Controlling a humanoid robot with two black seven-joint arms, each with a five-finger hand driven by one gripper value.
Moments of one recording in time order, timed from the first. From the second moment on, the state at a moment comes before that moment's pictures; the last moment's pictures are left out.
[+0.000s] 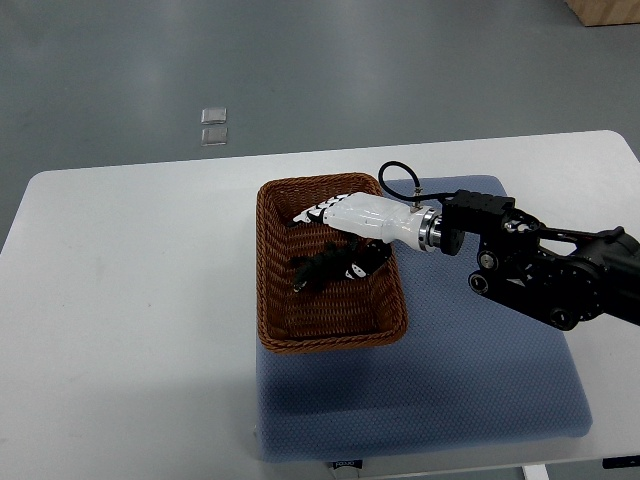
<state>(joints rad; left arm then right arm) 0.02 0.00 -0.12 -0.16 0.03 -0.01 0.01 0.89 -0.29 0.31 1.06 -1.68 0.00 0.27</state>
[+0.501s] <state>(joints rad) 0.02 0.00 -0.12 -0.16 0.03 -0.01 0.01 0.89 -0.31 0.40 1.07 -1.68 0.08 0.27</state>
